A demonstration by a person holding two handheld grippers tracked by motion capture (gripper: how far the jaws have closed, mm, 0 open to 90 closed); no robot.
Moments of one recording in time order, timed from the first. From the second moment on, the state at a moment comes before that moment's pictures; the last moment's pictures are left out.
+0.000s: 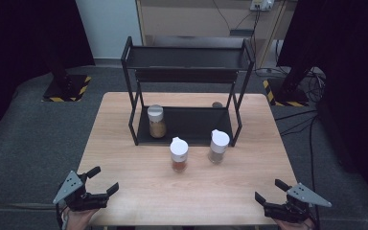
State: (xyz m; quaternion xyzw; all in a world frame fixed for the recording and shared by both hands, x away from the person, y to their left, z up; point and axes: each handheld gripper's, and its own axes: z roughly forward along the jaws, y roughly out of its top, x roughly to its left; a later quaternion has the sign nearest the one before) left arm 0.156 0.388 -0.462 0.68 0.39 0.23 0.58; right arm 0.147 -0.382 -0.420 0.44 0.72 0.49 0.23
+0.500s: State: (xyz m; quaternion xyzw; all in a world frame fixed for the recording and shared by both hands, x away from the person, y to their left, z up) left arm 0.157 0.385 -0.459 0.69 0.38 0.23 0.57; right arm 0.146 -0.383 -0.420 0.44 0.72 0.49 0.23
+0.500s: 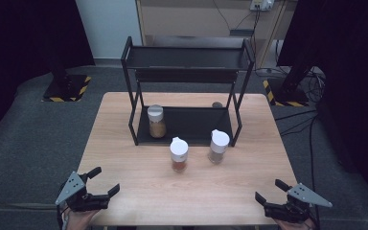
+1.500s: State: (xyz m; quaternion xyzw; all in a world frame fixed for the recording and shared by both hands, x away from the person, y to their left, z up) left arm 0.162 0.387 -0.460 0.70 0.38 0.21 0.57; right arm 0.153 -0.370 -0.399 0.41 0.72 0.52 0.22
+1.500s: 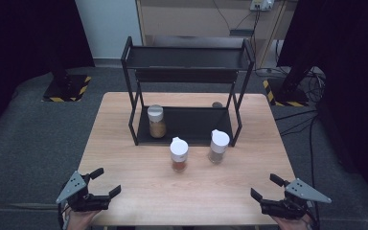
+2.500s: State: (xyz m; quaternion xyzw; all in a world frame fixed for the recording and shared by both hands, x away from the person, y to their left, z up) left arm 0.163 0.390 -0.460 0.70 0.38 0.21 0.57; right arm 0.194 -0.311 -0.364 0.33 0.75 0.53 0.20
